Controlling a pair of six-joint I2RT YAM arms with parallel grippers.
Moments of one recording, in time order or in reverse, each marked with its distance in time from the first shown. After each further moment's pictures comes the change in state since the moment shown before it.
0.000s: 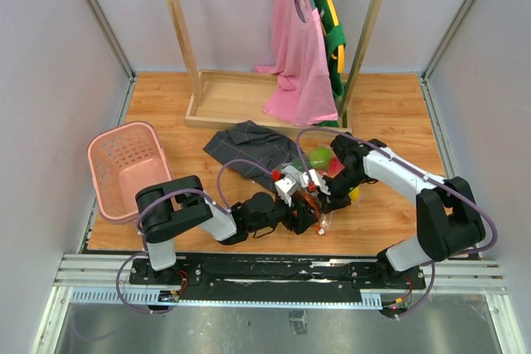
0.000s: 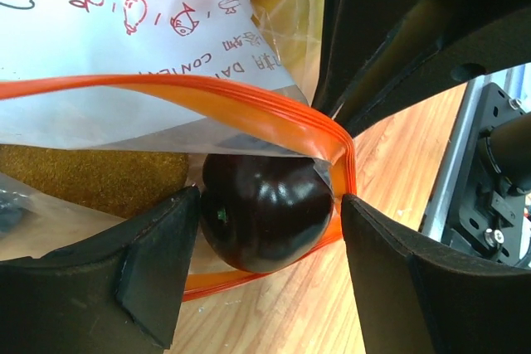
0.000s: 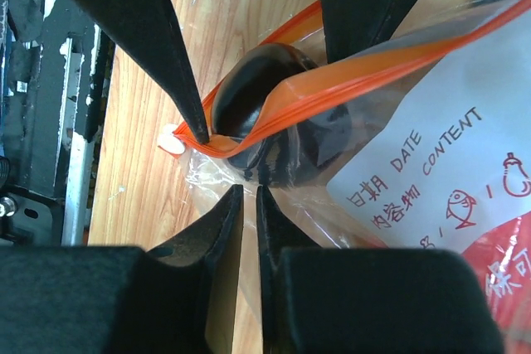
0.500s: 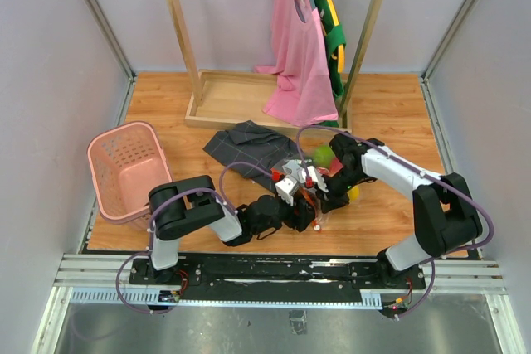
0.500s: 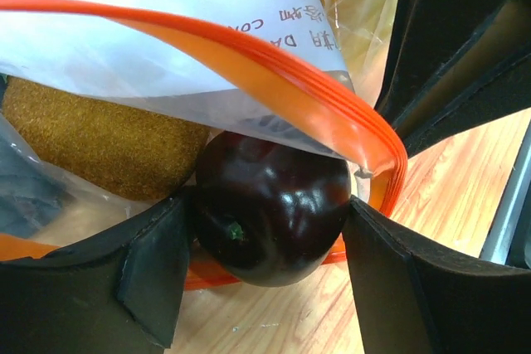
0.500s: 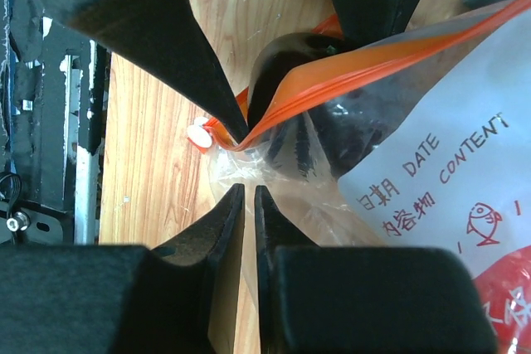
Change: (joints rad) left arm -0.018 0.090 0.029 0.026 -0.142 0.003; right arm 0.000 0.033 0.009 0.021 -0.007 0.090
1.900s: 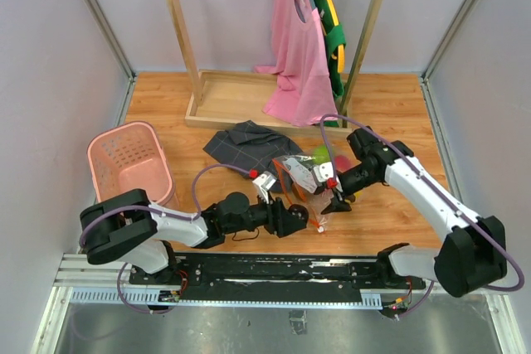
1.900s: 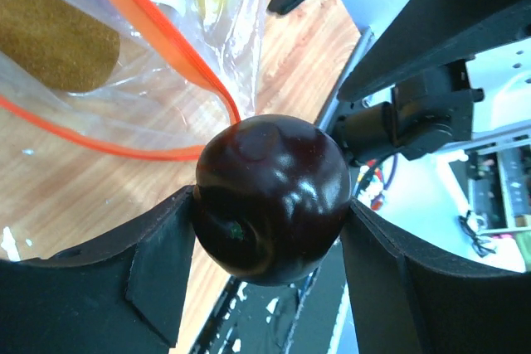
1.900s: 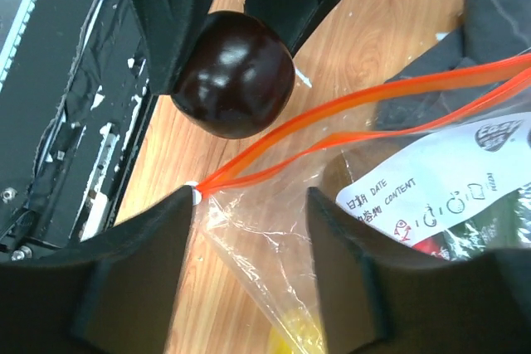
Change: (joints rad) left arm 0.032 -0.447 -0.179 -0.196 0.249 -0.328; right arm -0.054 -0.238 0.022 -0.099 -0.233 -0.150
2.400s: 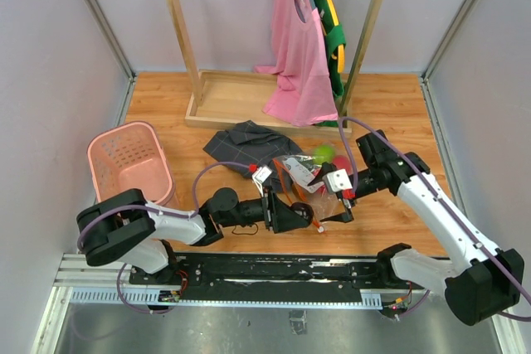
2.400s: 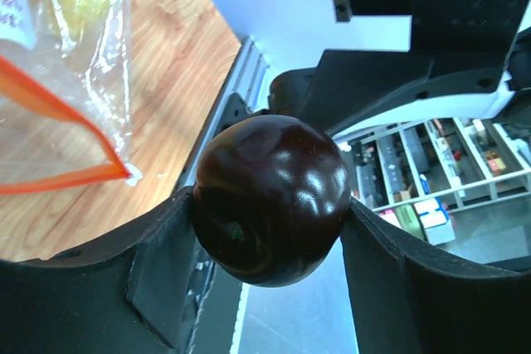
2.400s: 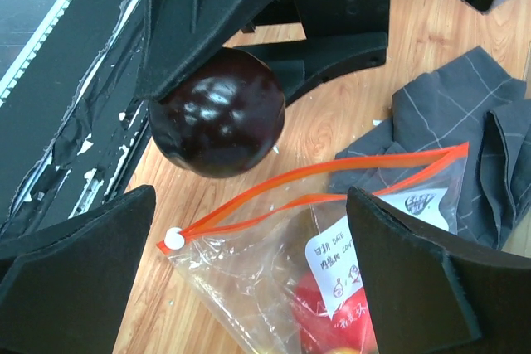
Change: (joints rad) left arm 0.069 -0.035 -0.031 0.198 0.245 -0.213; right arm 0.006 -0.201 -0.030 0.032 -0.166 -0.054
